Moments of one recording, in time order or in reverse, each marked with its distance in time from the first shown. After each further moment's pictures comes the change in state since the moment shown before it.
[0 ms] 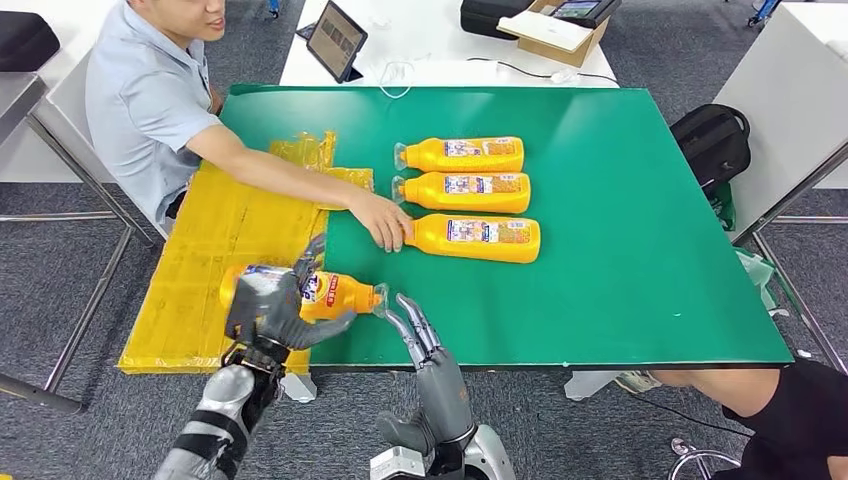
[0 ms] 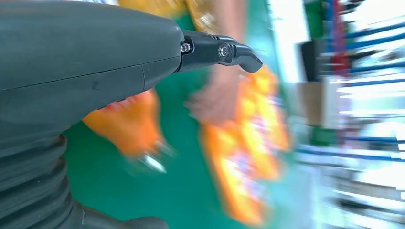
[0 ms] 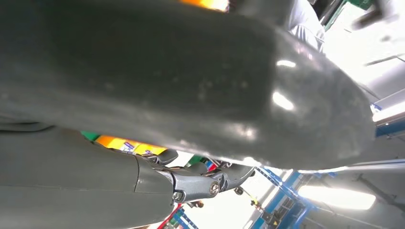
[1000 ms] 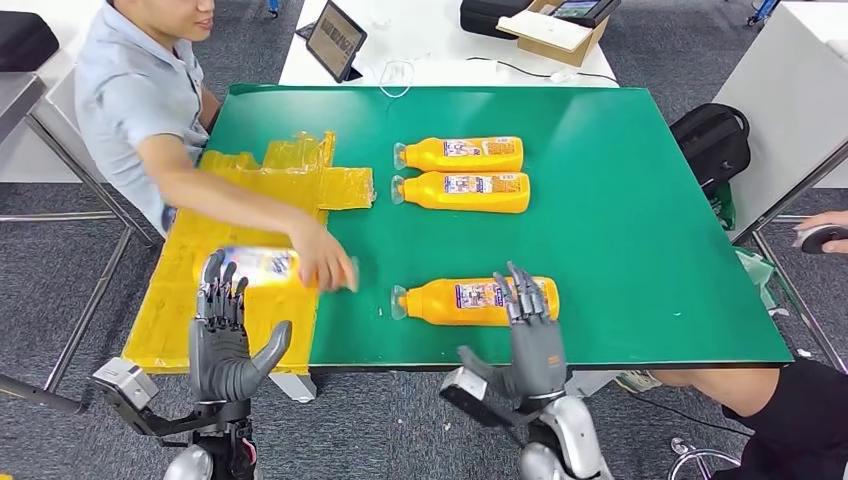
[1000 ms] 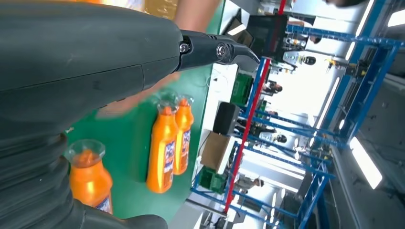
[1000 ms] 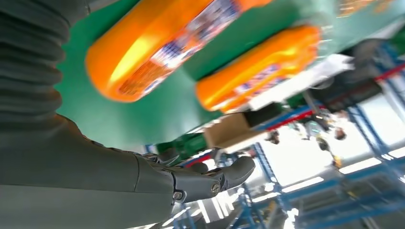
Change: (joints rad) left arm 0.380 -0.081 -0.014 -0.570 0.183 0.171 -0.033; right arm -0.010 -0.134 -0.346 -0.052 0.446 0.031 0.373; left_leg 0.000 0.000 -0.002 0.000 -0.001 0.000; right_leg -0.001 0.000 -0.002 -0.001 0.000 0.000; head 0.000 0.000
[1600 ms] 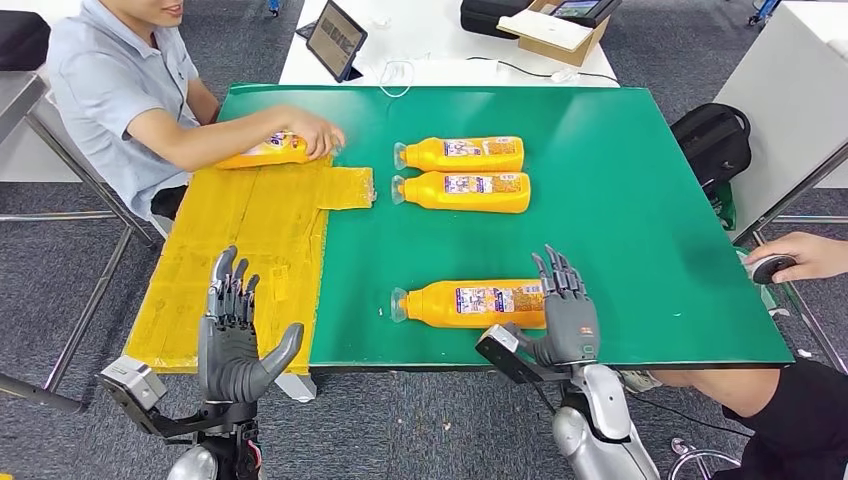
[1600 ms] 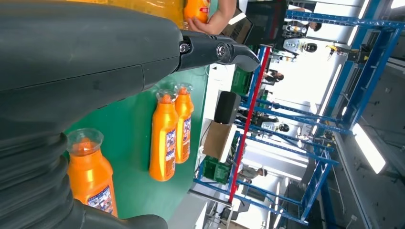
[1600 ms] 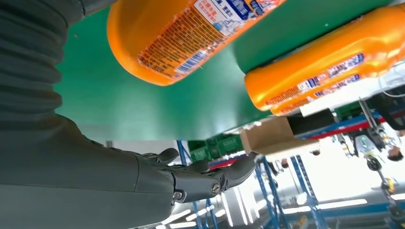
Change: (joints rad) left arm 0.002 0.000 -0.034 -0.022 -0.018 -0.018 0.027; right arm -0.114 -0.054 -0.094 0.135 0.006 0.090 0.054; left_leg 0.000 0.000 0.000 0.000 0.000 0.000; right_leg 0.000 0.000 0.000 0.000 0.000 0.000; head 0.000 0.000
